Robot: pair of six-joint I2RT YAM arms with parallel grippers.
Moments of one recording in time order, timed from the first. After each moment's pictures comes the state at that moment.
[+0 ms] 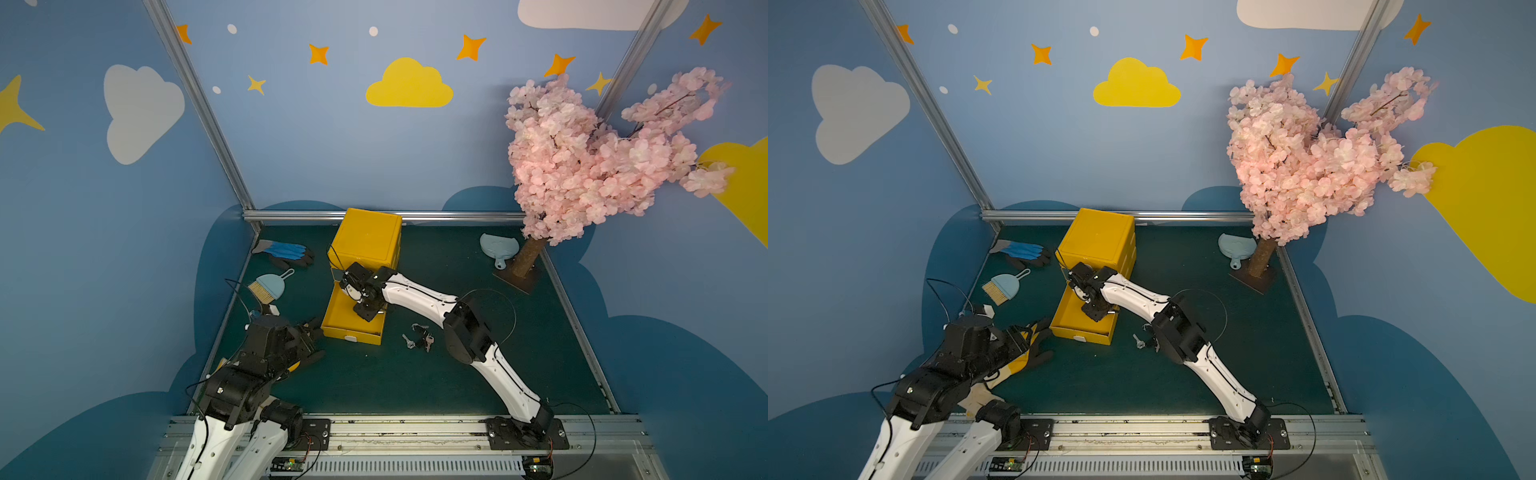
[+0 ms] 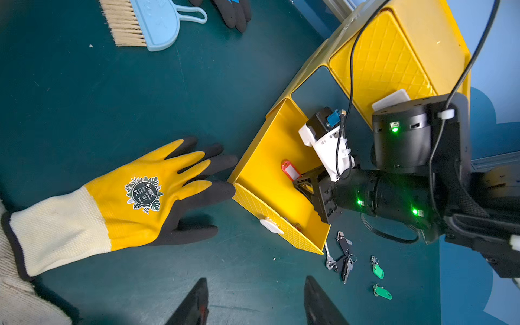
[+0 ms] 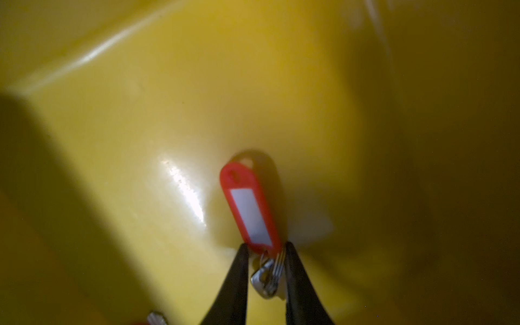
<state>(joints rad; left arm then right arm) -0.29 0.54 0.84 -1.09 -0.08 -0.82 0.97 2.49 2.23 -1.00 0.05 -0.06</state>
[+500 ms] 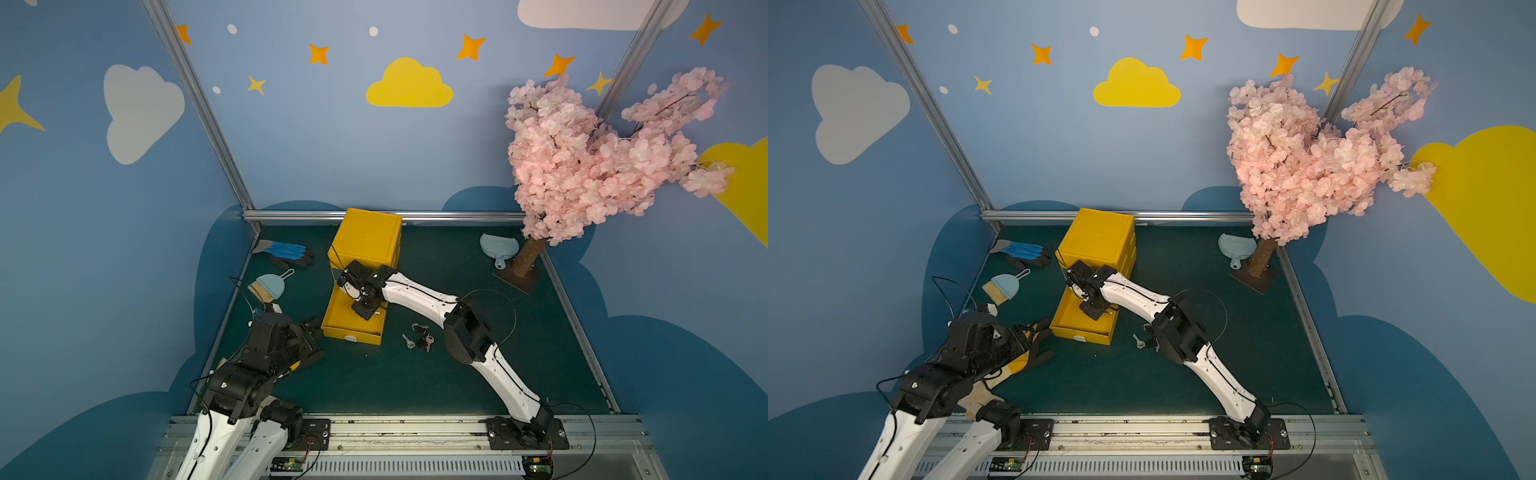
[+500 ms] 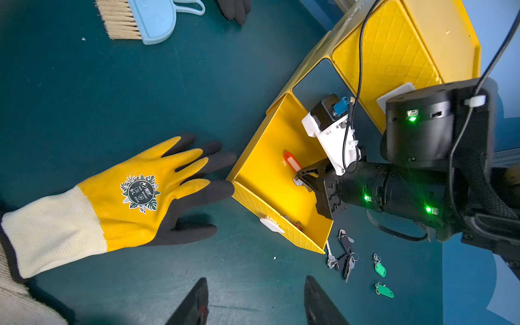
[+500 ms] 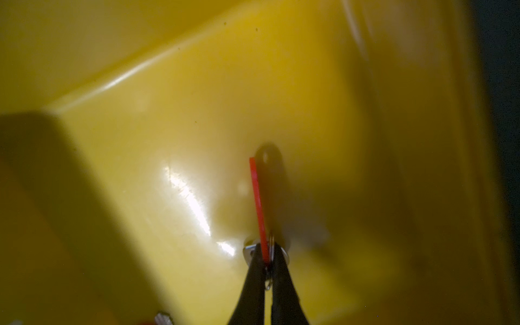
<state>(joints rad) -0.29 0.57 0.83 -1.06 -0.07 -0.80 0.97 2.47 2.24 -1.00 0.06 -0.07</state>
